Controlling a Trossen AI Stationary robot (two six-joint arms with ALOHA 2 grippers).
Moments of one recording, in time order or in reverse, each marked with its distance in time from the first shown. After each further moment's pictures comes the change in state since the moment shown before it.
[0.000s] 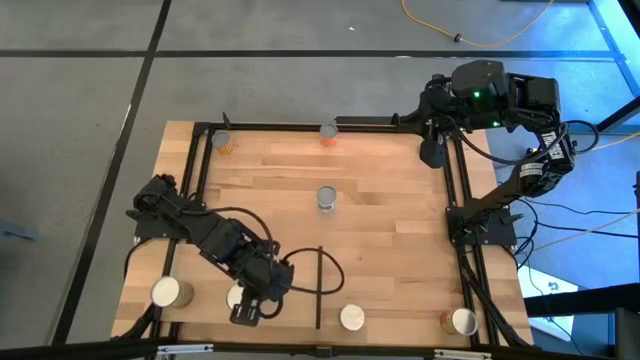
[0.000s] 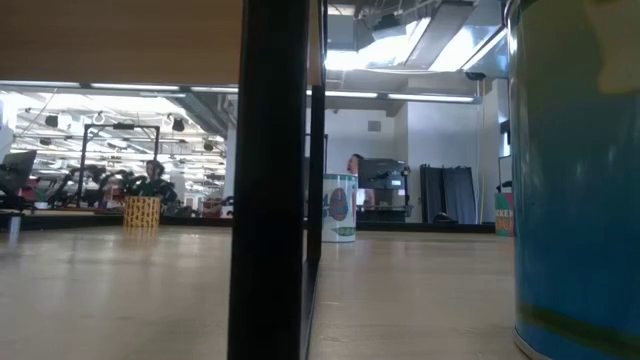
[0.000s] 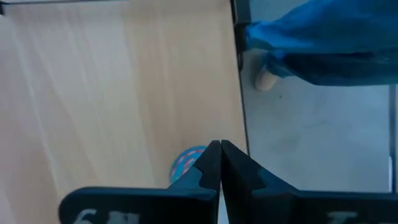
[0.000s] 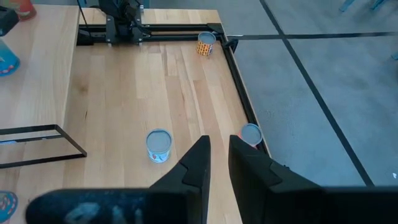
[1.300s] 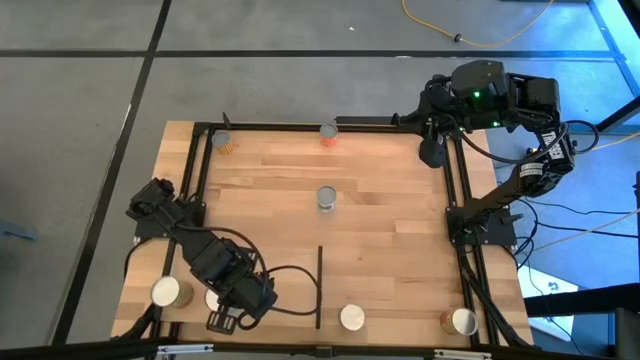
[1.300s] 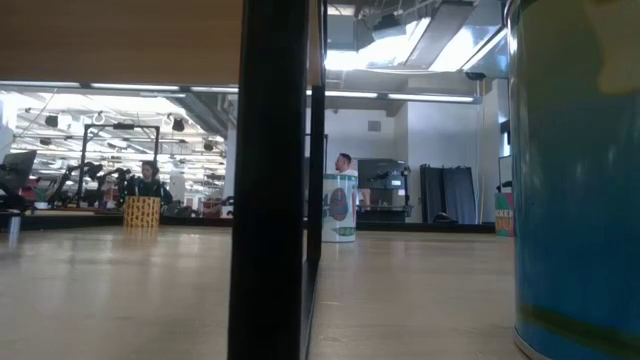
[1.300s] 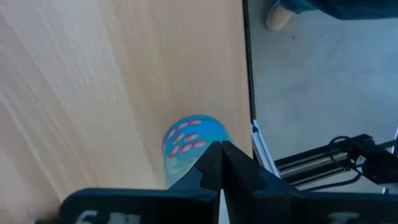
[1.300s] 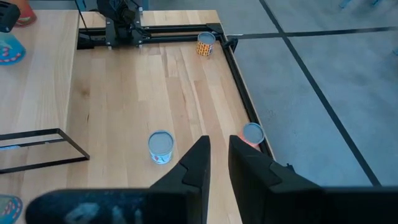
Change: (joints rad) left arm -0.094 0.001 -0.048 -0.171 0.060 -0.053; right arm 0.000 0.000 0.000 0.001 0.000 0.026
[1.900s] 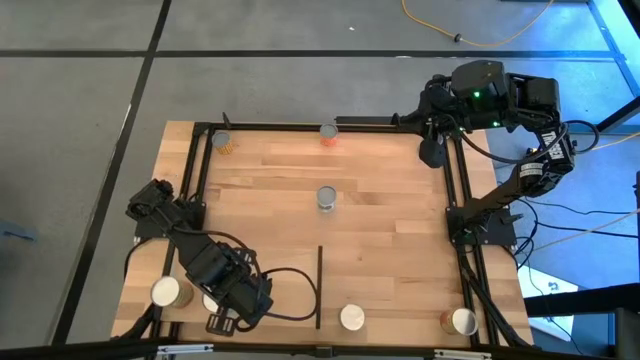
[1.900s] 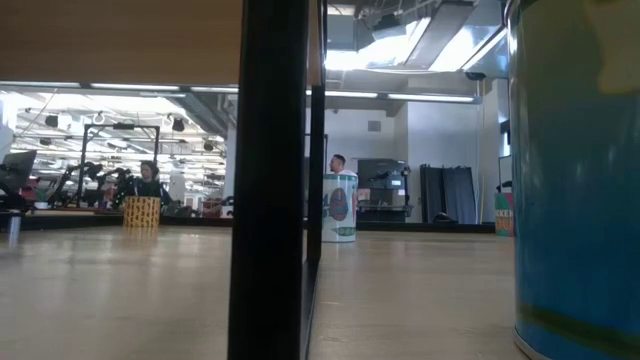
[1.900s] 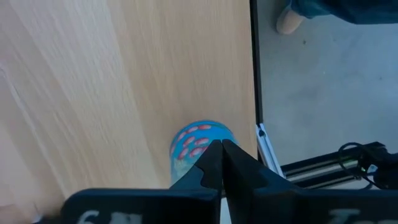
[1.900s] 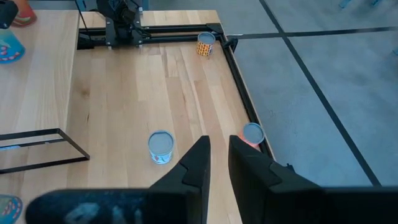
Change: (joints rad) left arm -0.033 0.000 0.000 0.000 -0.062 -0.048; right arm 0.000 0.000 0.000 0.000 0.000 0.000
